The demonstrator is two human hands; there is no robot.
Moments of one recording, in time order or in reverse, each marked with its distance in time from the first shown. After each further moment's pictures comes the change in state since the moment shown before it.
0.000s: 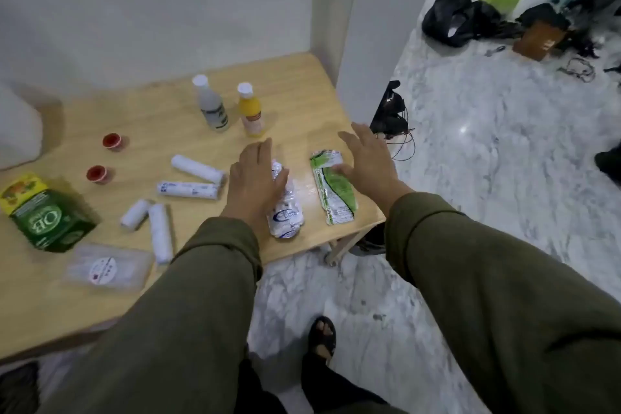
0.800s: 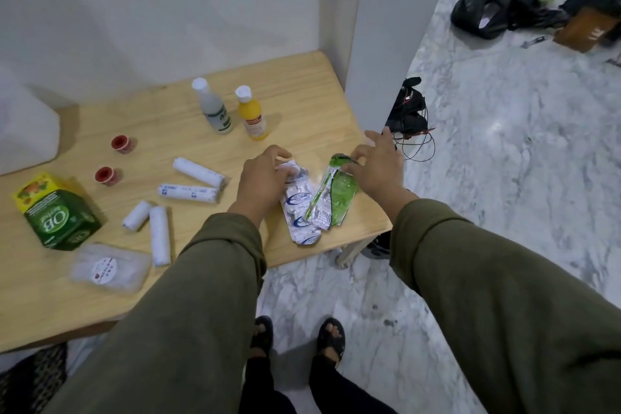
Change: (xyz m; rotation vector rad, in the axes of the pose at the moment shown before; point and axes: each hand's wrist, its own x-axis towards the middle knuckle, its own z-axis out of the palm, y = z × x) left_hand 0.022 0.019 0.006 -0.479 -0.002 -0.257; right_hand 0.015 0.020 0.006 0.283 0.071 0.161
